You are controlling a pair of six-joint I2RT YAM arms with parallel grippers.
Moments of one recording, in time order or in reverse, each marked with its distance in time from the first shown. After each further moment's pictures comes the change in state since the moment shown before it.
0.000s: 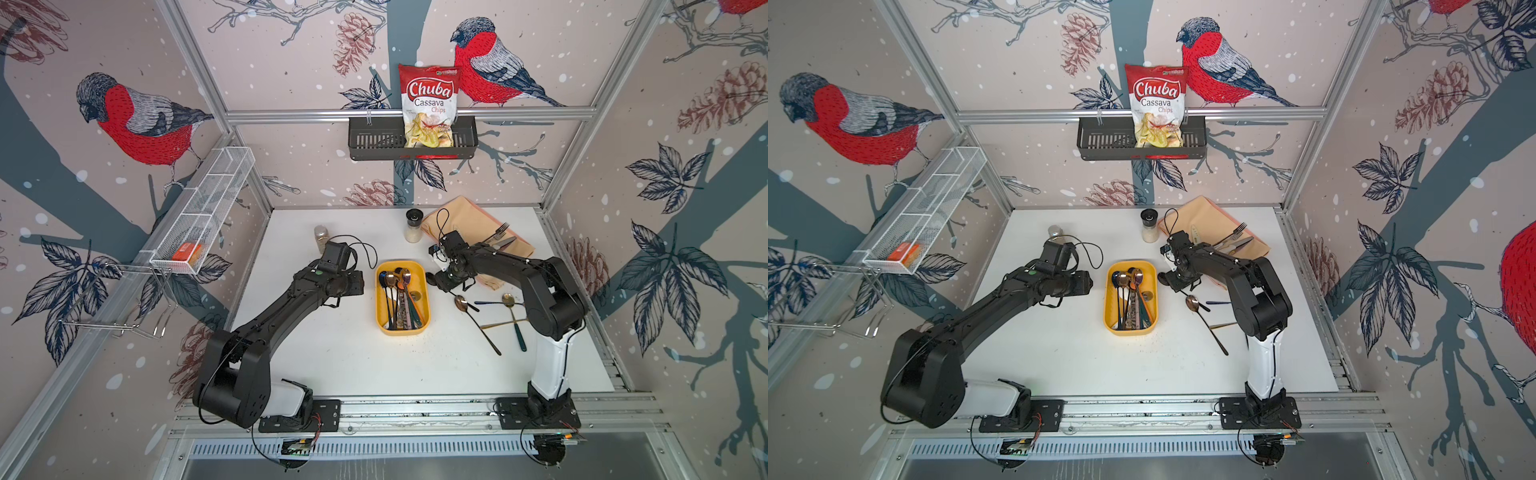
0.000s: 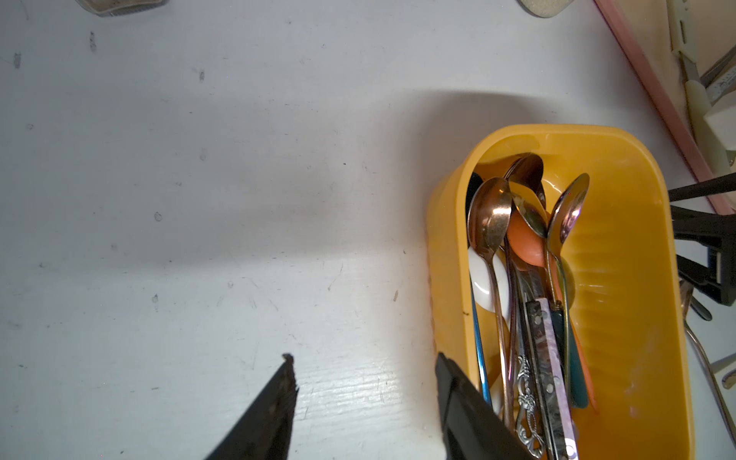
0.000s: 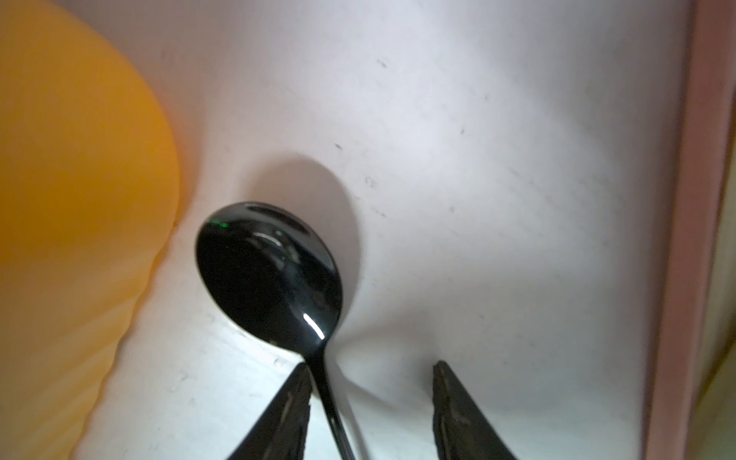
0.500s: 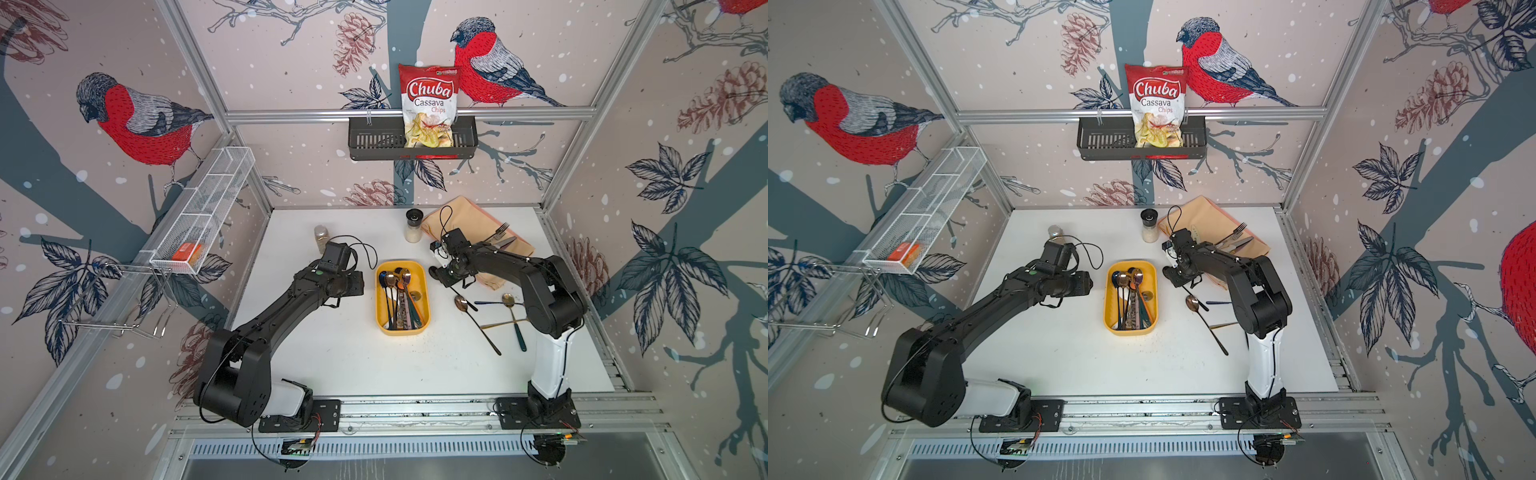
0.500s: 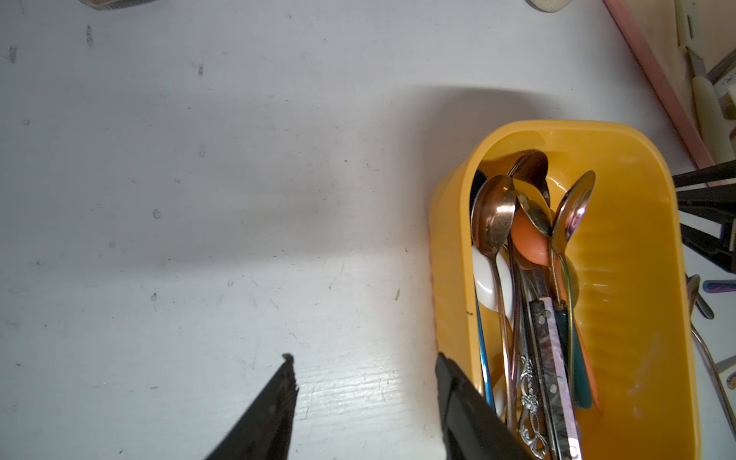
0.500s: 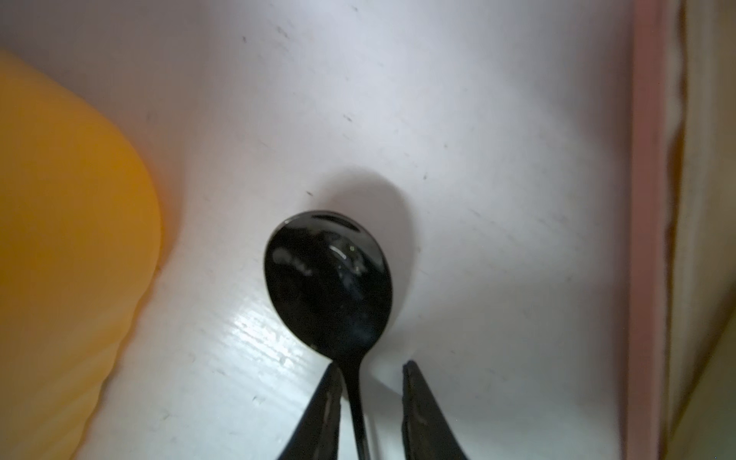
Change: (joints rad) left arm 0.000 0.007 -0.001 0.000 0.000 0.000; right arm -0.026 0.014 0.004 0.042 -0.013 0.003
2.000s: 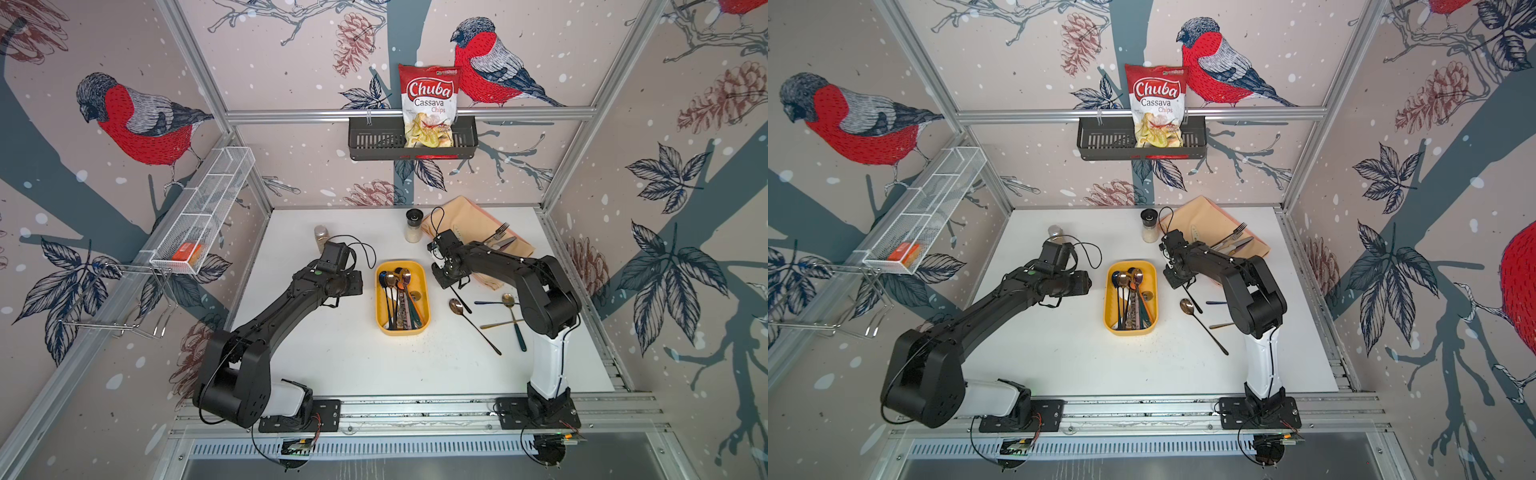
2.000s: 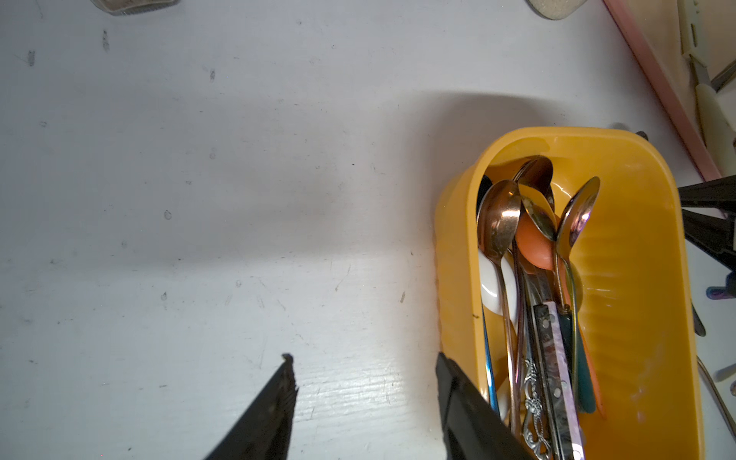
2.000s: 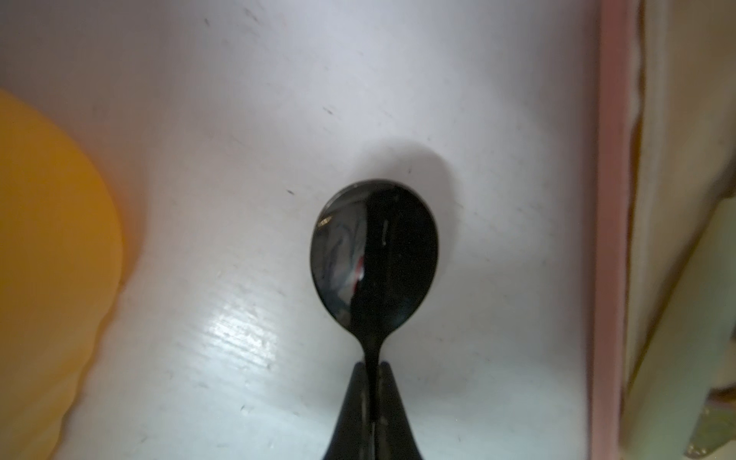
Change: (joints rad) left arm 0.012 -0.008 -0.001 -0.001 -0.007 0.000; right arm 0.058 0.013 0.052 -0.048 0.163 0.042
